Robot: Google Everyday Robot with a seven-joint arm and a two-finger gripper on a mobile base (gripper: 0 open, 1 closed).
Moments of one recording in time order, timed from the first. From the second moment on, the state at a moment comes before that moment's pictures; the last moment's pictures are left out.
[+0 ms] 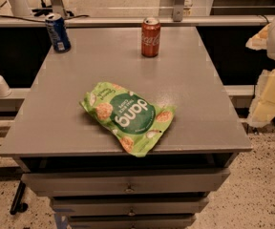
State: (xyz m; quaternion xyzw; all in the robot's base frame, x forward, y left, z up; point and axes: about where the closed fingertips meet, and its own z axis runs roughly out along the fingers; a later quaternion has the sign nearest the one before) arm 0.438 -0.217 0.976 -0.60 0.78 -0.03 0.16
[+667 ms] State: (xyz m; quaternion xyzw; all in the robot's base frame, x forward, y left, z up) arm 0.440 -0.215 0.969 -0.60 0.78 -0.02 0.17
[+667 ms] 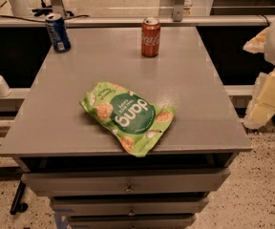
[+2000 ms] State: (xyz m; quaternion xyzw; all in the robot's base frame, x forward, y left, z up) arm 0.613 -0.195 0.905 -0.49 0.80 0.04 0.35
